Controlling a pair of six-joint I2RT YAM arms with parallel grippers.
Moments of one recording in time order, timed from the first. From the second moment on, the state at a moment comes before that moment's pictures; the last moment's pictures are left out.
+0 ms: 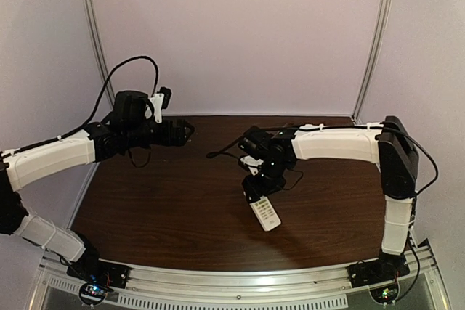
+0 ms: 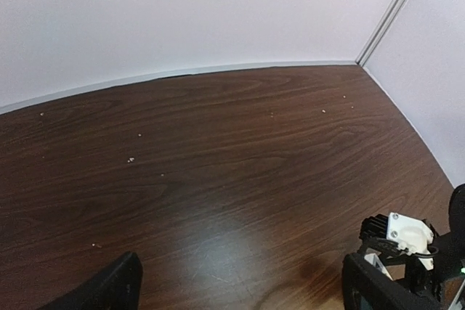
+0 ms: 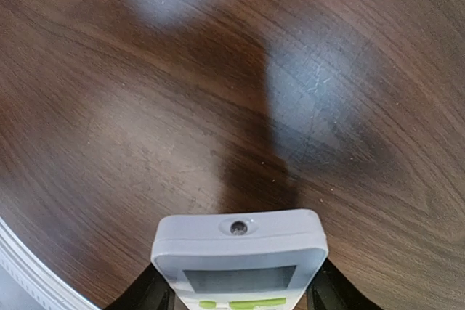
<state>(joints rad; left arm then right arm) -0.61 1.34 1.02 -0.13 0.00 -0.30 0.90 1.97 1.52 -0.85 -0.07 0.37</state>
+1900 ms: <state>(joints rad) -0.55 1.40 1.17 -0.38 0.07 -0.26 0.44 1.16 0.92 -0.25 -0.16 0.30</state>
